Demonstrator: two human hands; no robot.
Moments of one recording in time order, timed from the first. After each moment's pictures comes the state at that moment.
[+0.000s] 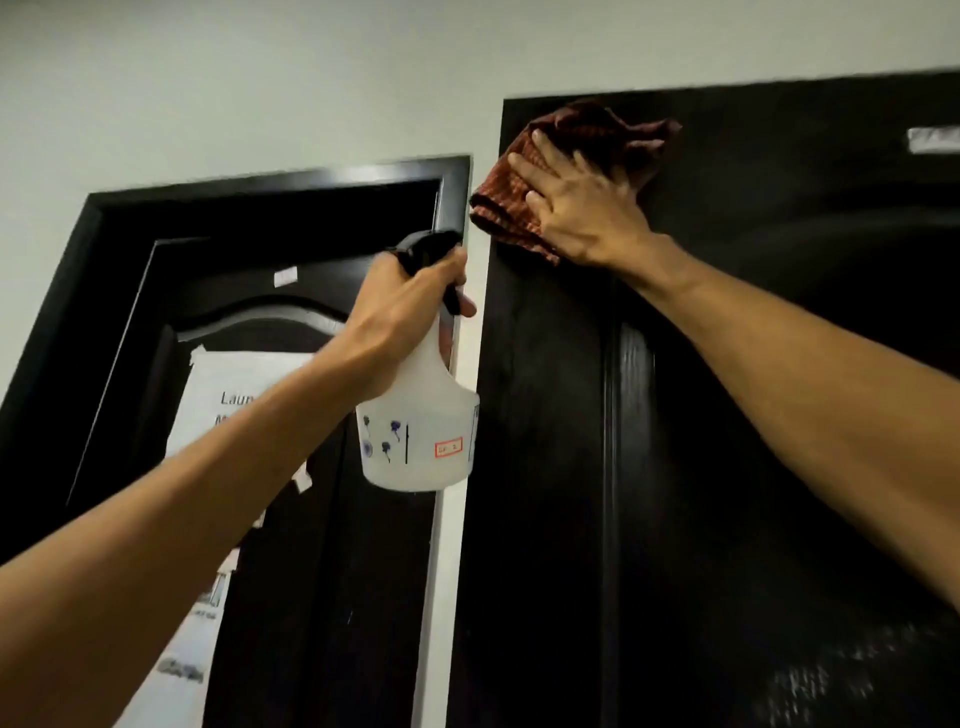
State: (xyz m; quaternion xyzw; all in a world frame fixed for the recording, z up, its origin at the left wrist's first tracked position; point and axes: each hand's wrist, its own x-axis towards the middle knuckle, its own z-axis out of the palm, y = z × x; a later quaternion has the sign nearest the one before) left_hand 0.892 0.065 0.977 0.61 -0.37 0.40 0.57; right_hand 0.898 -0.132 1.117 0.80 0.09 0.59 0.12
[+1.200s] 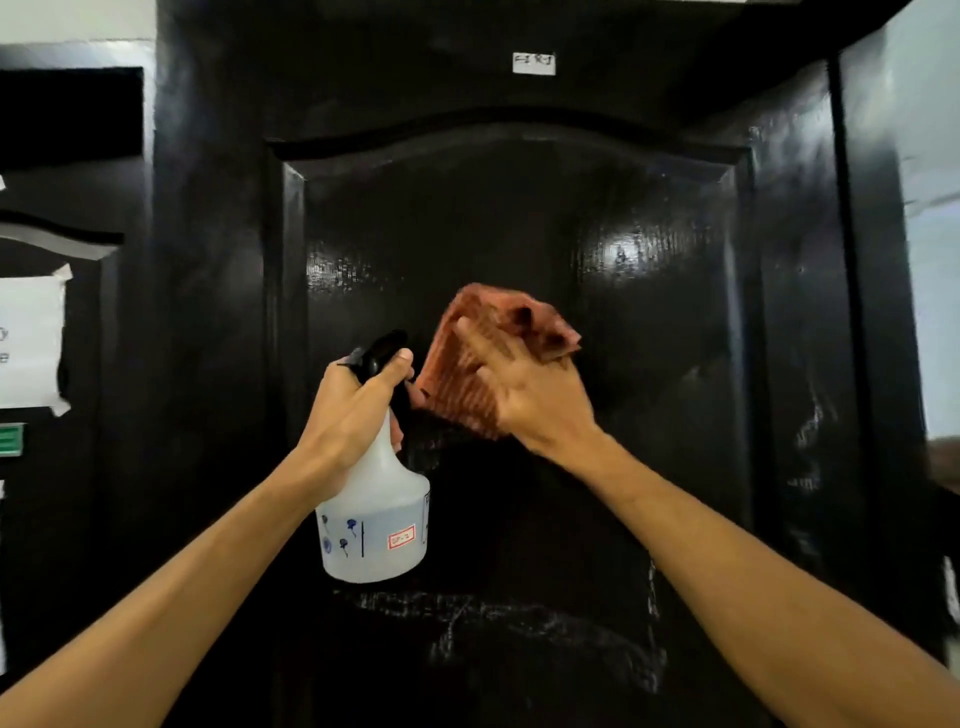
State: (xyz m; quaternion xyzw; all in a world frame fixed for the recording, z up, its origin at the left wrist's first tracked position) left_hand 0.780 -0.182 0.822 0.67 -0.34 0.20 0.63; right_hand 0.785 -0.415 0.819 0.80 0.06 0.58 0.13
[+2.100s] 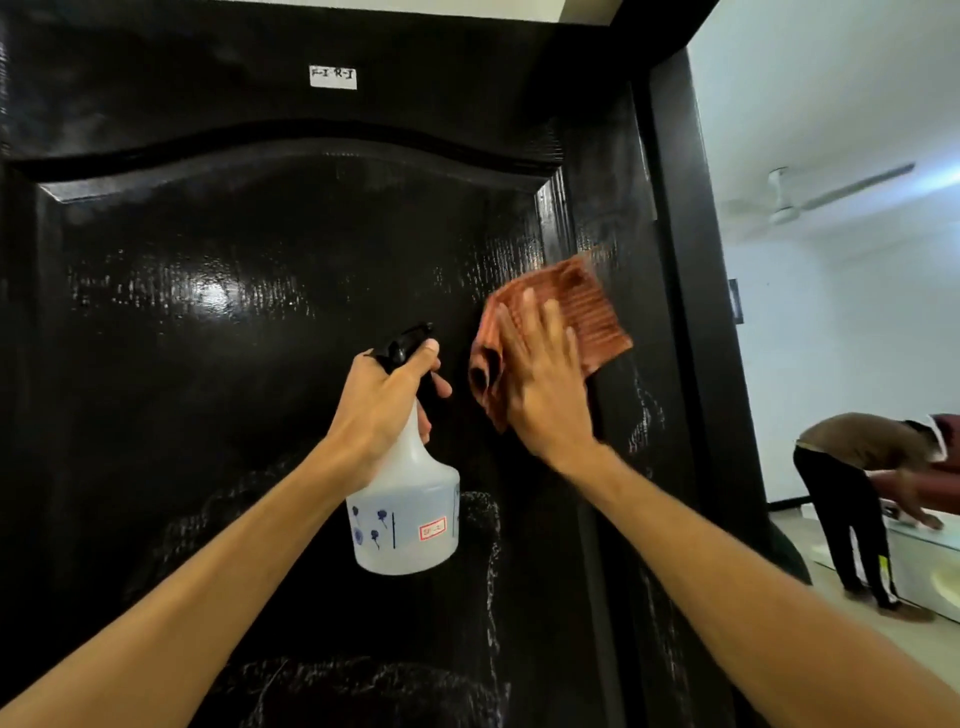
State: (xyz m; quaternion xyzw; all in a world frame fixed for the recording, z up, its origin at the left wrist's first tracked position) left_hand 0.713 -0.380 0.841 0.64 -0.42 0.15 0.63; right_hand 0.712 -0.597 0.813 0.77 -0.05 0.63 0.05
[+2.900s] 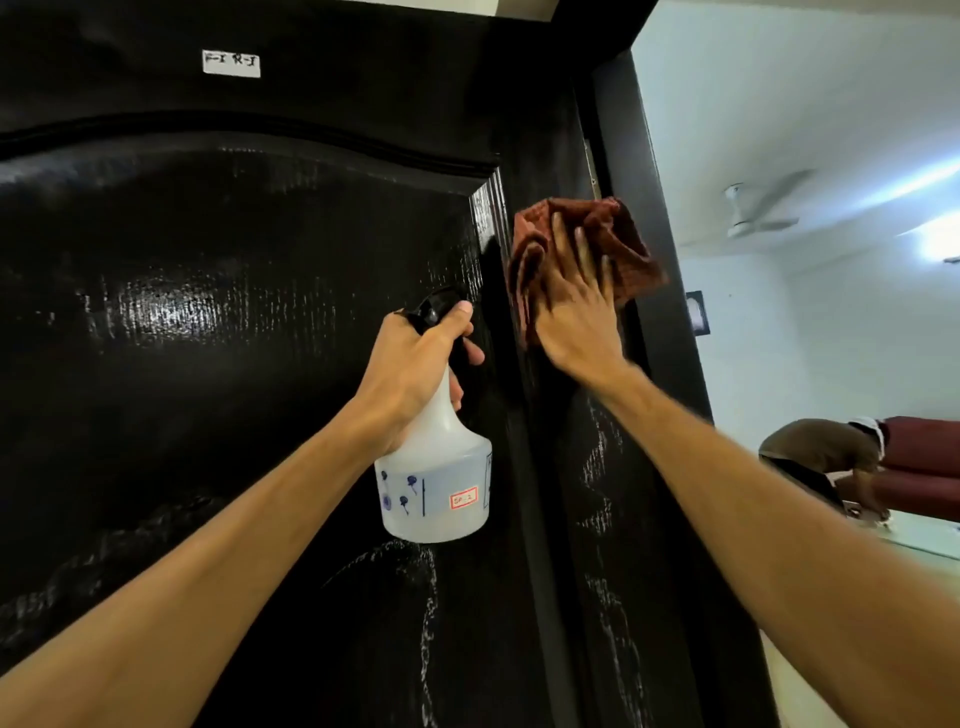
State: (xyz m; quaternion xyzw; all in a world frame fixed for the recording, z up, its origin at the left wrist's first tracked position) left_hand 0.704 -0.484 0.882 0.62 -0.49 0.15 0.60; right_hand 0.683 -0.704 0.898 0.75 -0.09 0.66 0.02
